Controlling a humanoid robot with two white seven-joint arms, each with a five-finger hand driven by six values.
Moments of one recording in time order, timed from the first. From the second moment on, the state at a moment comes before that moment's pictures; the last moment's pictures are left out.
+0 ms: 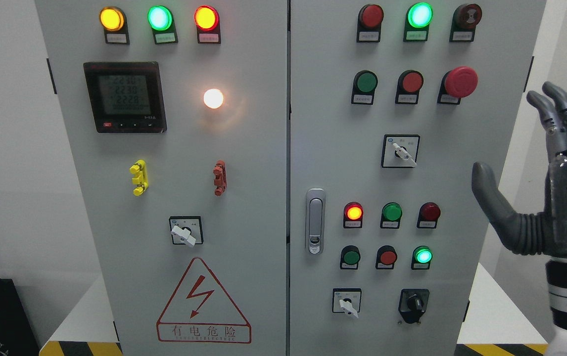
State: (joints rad) left arm 0.00 -0.09 0.00 0.00 0.00 -0.11 0.06; right arm -0.56 -0.05 -0.23 -2.02 0.95 -0.16 0.05
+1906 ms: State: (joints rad) left arm 0.00 -0.09 0.00 0.00 0.00 -0.11 0.06; right arm -0.56 0.02 -0.12 -1.98 0.94 0.08 0.04
